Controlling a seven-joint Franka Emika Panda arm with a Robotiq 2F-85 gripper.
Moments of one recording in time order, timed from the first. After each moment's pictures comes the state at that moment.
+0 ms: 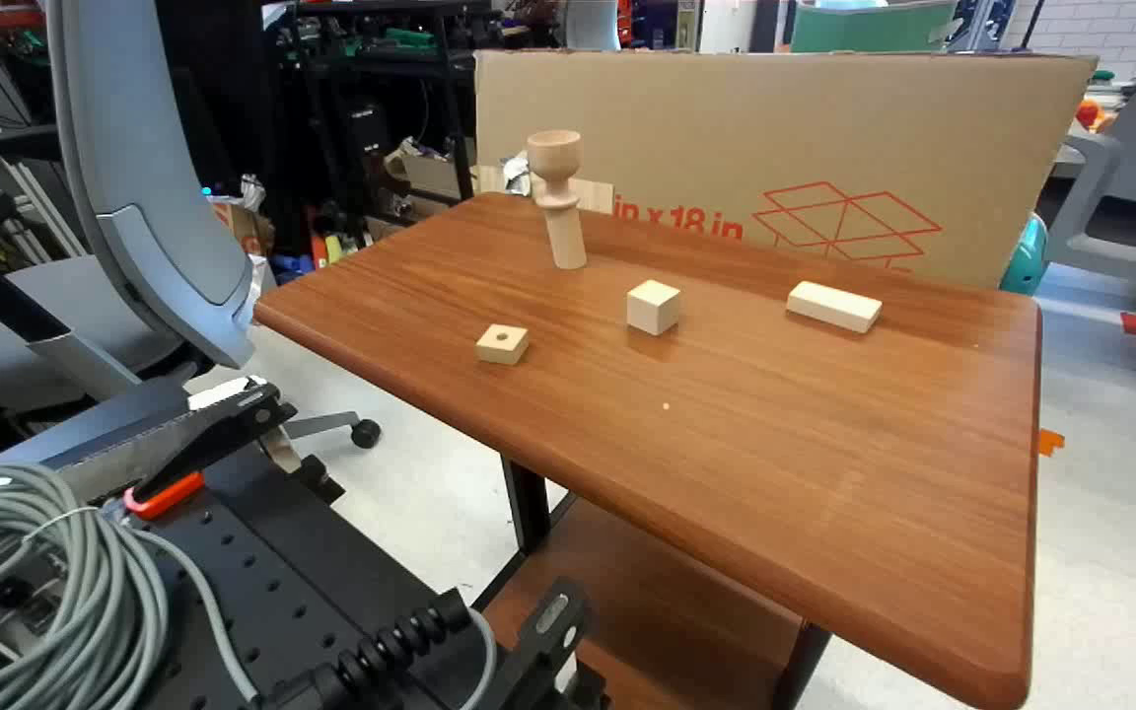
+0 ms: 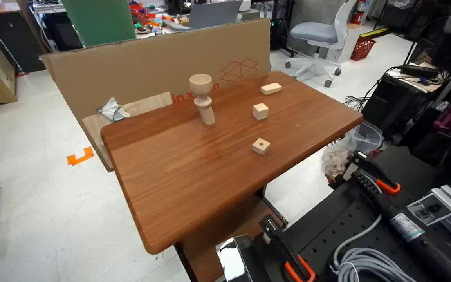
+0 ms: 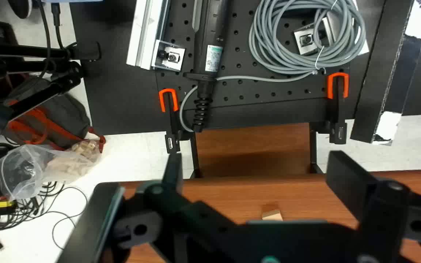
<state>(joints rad) 0.01 -0.70 0.12 -2.74 -0.08 1.92 0.18</state>
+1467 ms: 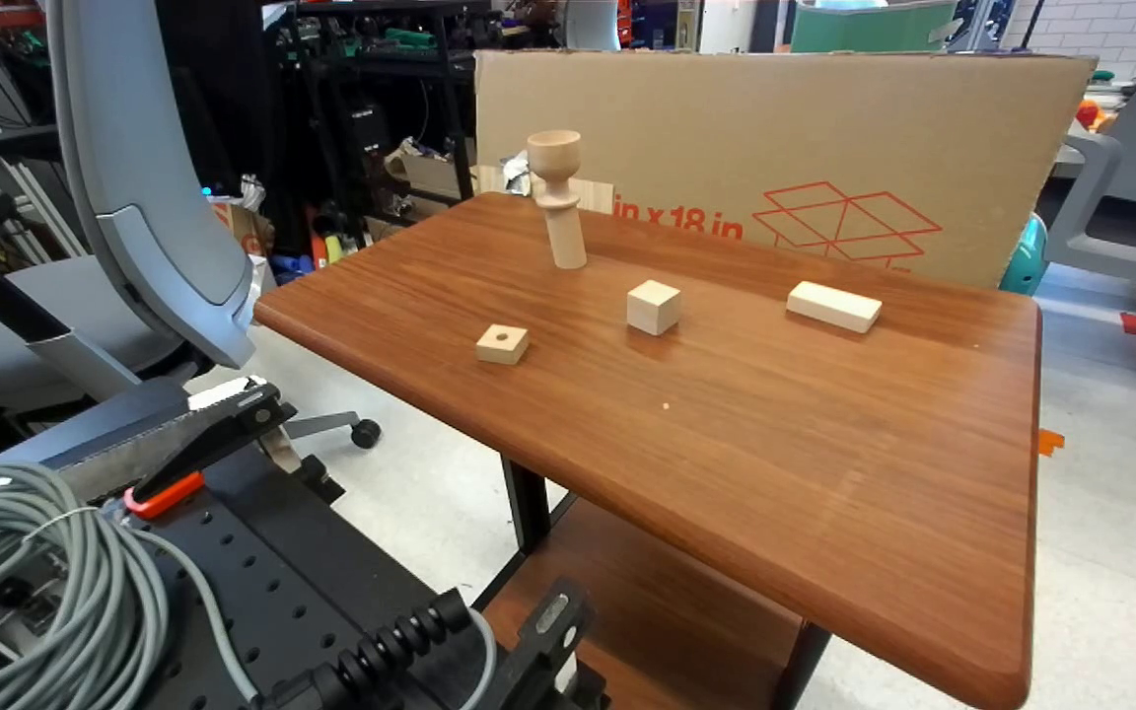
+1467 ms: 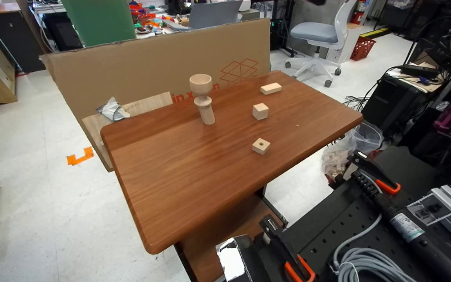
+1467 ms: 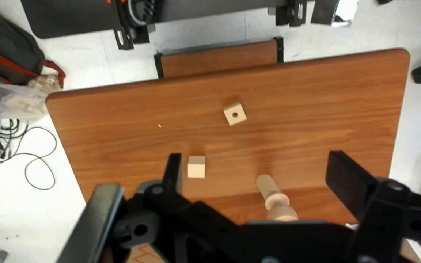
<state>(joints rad) 0.01 -0.48 0.12 -2.57 -0.03 2.20 0.21</state>
